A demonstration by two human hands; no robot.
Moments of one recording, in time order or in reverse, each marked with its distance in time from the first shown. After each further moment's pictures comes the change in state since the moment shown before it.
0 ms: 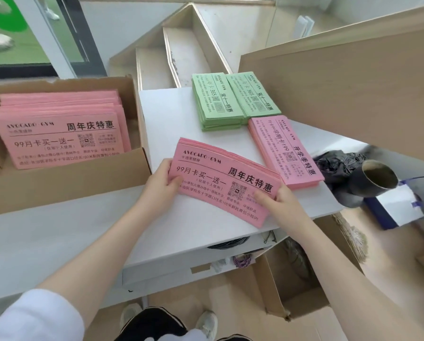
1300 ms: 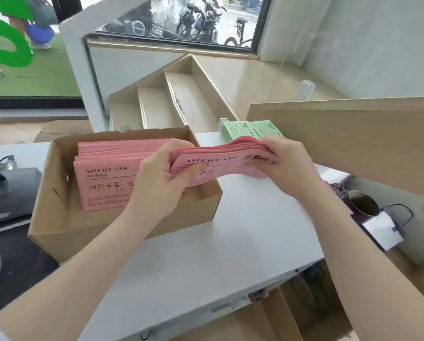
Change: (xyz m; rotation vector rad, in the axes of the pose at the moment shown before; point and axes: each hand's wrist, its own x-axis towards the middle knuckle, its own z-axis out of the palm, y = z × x) left_hand -0.031 0.068 -0.186 -0.173 0.177 0.470; right_hand 0.031 -0.204 0.108 -0.775 0.320 -0.551
